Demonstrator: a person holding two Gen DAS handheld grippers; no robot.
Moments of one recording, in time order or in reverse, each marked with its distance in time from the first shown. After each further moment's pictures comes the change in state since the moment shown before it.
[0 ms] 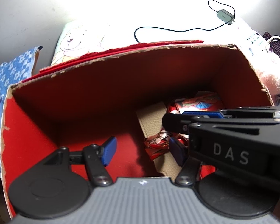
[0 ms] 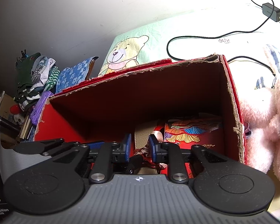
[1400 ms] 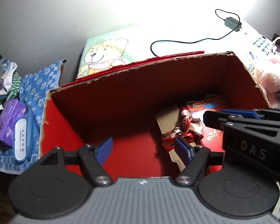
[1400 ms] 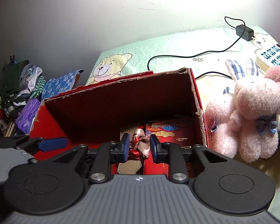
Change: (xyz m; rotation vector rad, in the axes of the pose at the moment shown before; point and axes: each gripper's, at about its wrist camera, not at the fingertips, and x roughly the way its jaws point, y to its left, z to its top) left arm -0.043 -0.004 -0.016 0.018 -0.085 0.139; right arm -0.037 0.013 -0.025 -0.029 -0.142 -0.161
